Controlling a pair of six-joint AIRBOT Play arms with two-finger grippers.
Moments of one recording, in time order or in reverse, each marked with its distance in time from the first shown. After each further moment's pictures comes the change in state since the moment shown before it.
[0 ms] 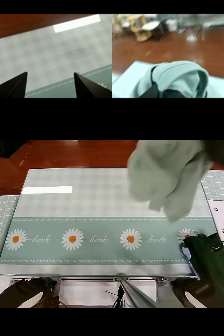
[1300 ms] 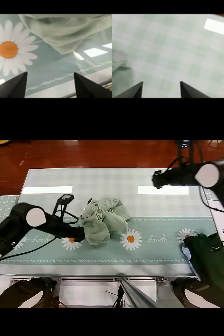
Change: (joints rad) left arm 0.045 0.018 -1.102 -0.338 0.287 -0.013; right arm -0.192 -0.457 -0.002 -0.241 0.182 -0.036
